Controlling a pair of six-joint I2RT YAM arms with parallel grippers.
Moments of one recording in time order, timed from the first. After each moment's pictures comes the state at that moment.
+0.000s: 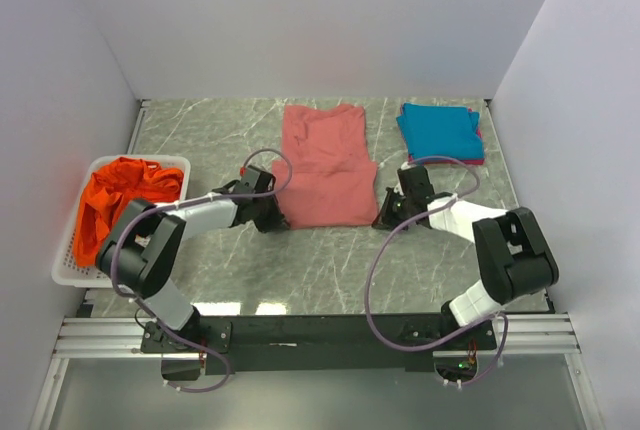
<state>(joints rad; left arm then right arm) -0.50 1.63 0.81 -0.17 0.14 -0.91 0.30 1.55 0.71 -0.16 -0.24 0.60</state>
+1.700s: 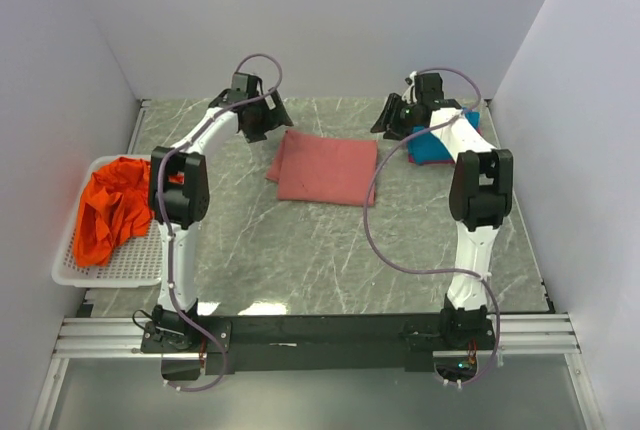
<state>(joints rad) -0.25 2.23 1.91 -0.46 0.17 -0.65 0.09 2.13 1.77 -0.49 -0.43 0.46</state>
